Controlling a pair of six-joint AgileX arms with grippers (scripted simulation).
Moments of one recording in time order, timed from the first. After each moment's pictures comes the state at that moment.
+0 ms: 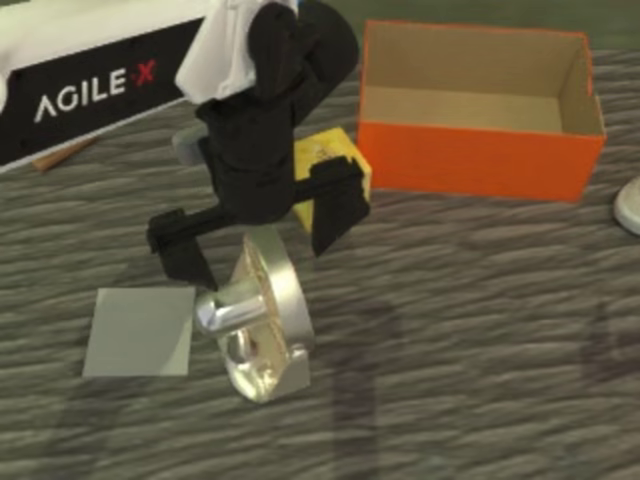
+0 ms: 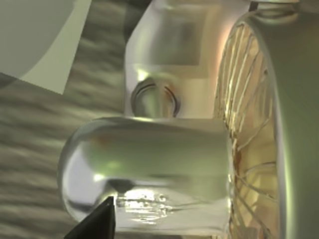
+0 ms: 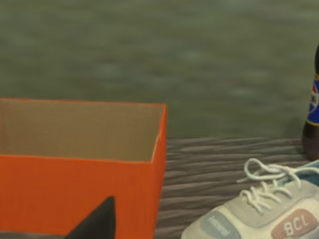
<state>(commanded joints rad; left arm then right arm) -0.63 2.00 1.65 -1.22 0.00 -1.01 0.00 0.00 0.00 0.00 0.00 0.00</state>
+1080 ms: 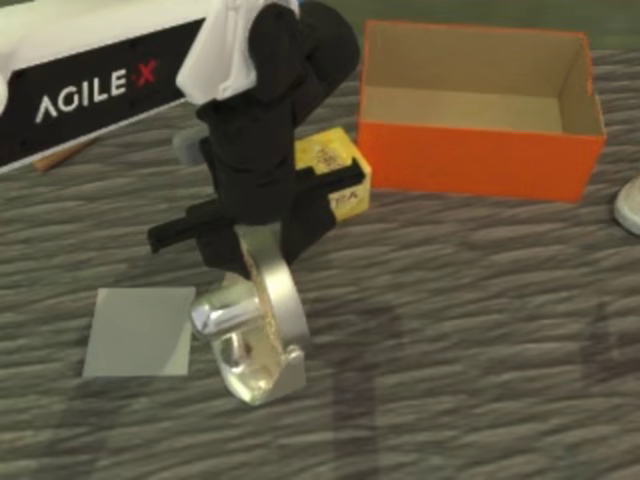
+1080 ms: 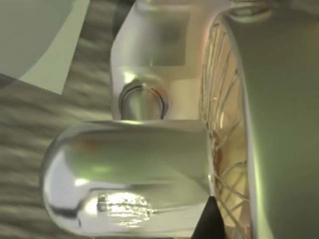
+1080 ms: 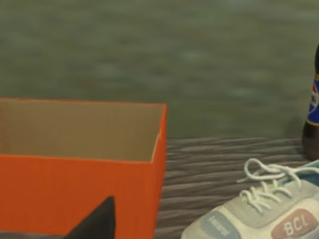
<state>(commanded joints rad) -0.63 2.00 1.65 -1.22 0.00 -1.01 0.00 0.00 0.00 0.00 0.00 0.00</state>
